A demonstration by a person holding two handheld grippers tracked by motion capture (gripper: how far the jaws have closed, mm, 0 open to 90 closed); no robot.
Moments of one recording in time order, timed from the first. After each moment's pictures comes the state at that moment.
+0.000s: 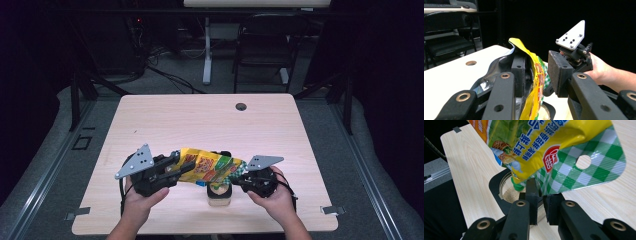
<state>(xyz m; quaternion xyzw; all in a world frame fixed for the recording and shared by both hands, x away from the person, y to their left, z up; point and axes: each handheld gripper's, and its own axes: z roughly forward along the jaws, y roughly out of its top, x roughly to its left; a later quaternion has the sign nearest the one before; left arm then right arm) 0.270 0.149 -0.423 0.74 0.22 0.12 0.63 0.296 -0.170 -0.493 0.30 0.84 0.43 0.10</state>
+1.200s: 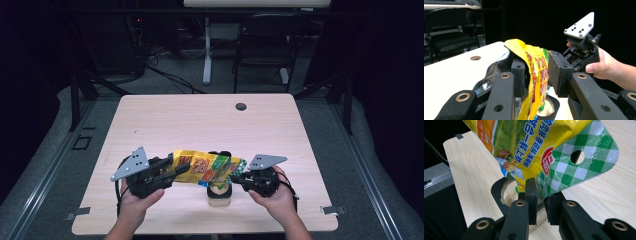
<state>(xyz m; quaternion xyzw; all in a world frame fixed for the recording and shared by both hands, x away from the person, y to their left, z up) 0.270 0.162 -0.433 0.73 0.23 0.13 0.62 0.294 -0.172 -0.488 0.30 0.83 0.45 0.10</state>
